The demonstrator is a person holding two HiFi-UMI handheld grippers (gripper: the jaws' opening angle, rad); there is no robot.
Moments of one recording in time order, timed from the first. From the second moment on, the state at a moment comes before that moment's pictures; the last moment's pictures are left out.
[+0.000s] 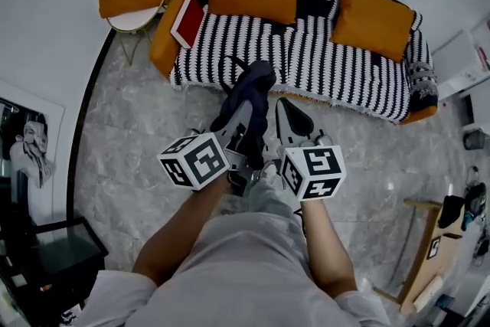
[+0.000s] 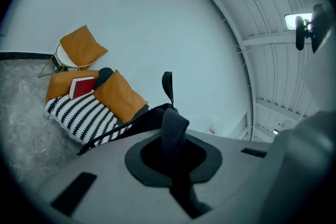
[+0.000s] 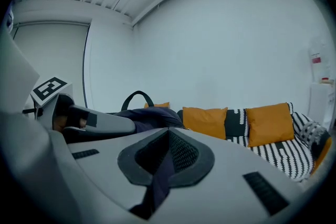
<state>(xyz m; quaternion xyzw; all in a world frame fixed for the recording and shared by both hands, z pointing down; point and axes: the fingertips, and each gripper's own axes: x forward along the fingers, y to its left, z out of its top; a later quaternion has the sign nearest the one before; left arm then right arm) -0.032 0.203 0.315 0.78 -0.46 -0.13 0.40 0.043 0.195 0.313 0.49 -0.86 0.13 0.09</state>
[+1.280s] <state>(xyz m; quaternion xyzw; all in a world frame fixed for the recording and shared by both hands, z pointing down) 0.028 -0.002 0.334 0.76 -0.50 -0.12 0.40 0.102 -0.013 0.322 0.44 -0.88 0.13 0.09</state>
